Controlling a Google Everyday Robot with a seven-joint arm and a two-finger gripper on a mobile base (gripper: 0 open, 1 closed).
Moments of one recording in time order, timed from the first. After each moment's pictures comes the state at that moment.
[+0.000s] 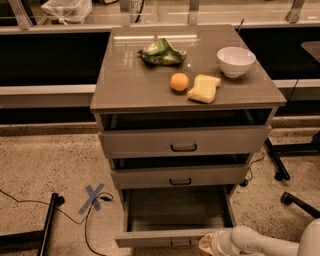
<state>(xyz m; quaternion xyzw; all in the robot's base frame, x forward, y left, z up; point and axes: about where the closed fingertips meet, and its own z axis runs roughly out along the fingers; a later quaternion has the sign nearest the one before) 0.428 -0.202 0.167 -0.55 0.79 0.15 0.24</state>
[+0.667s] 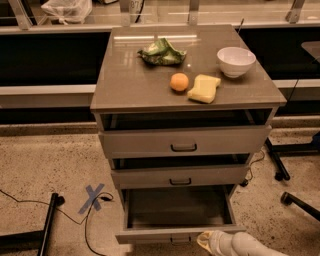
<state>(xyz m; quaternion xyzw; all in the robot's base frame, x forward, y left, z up) 0.454 -0.201 0.162 -0.55 0.77 0.11 0.32</state>
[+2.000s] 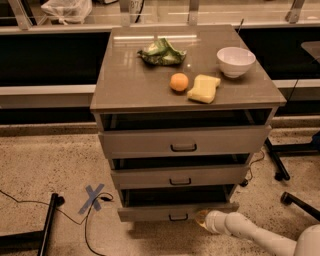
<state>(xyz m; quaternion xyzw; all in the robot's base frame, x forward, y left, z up) 0.548 -0.202 0.179 -0.58 0.73 0.04 0.35</state>
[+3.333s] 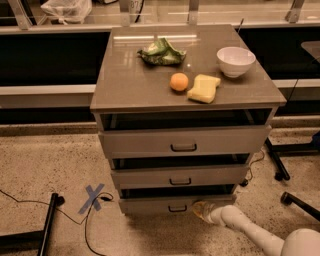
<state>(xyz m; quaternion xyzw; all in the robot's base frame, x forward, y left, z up) 0.605 -0.201 0.159 -0.60 0.70 0.01 0.38</state>
